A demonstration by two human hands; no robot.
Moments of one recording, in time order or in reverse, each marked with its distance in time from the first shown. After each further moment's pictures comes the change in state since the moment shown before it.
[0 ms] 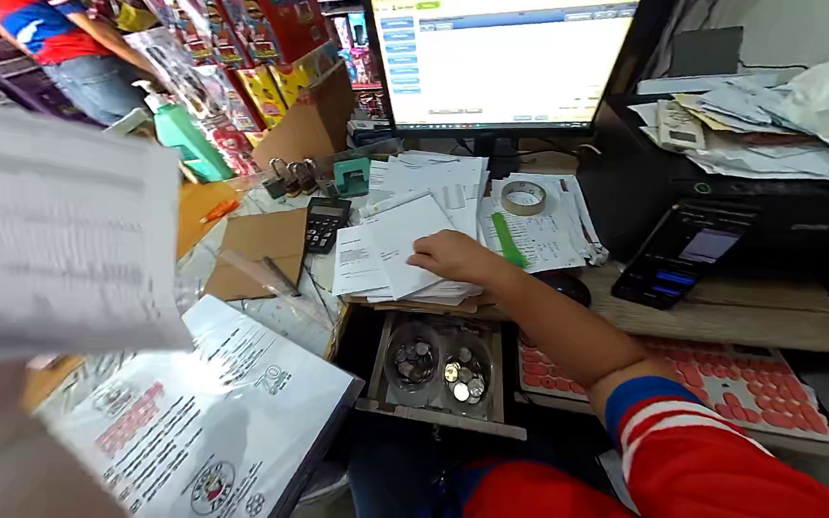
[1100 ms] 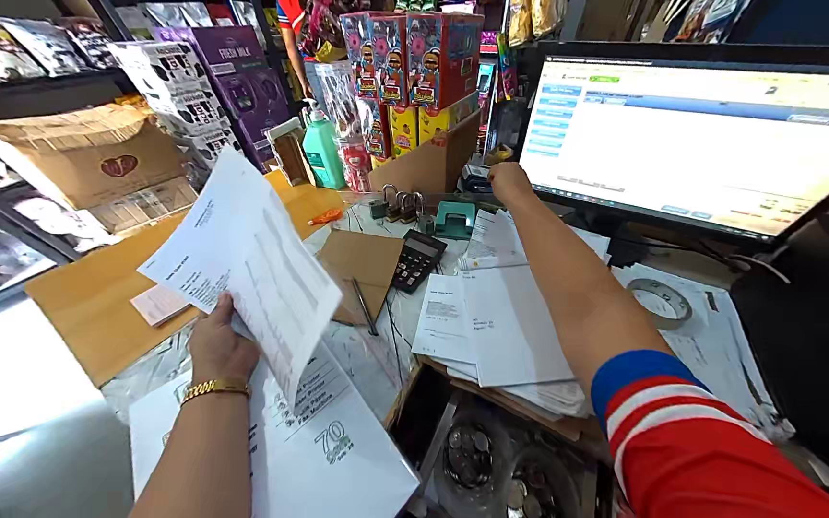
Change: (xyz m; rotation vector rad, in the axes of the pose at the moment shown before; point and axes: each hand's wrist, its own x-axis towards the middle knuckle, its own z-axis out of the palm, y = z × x) left_hand 0.036 -0.145 -0.002 -0.196 0.506 -0.405; right_hand 0.278 0.055 -0.079 -0.197 0.217 0.307
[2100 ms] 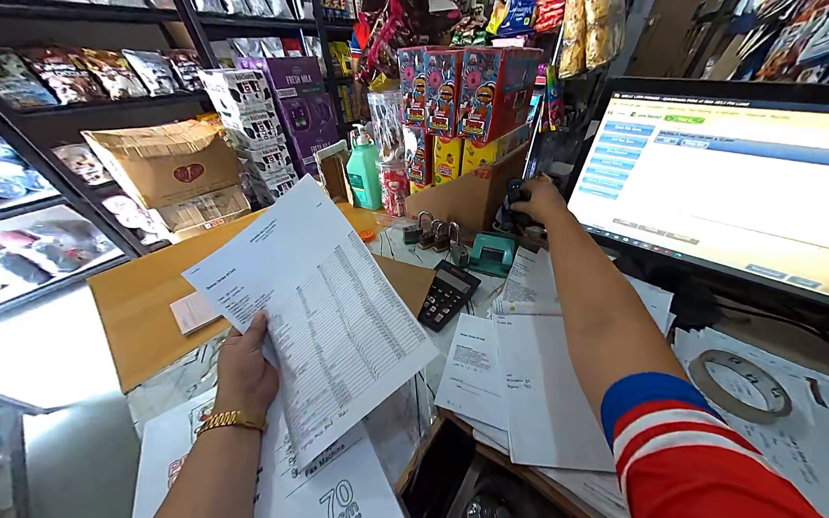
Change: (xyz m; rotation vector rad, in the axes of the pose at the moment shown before) left_hand -0.004 -0.001 0.009 0.039 0.051 0.065; right_hand 0.083 0.014 0.013 0.148 0.066 -0.108
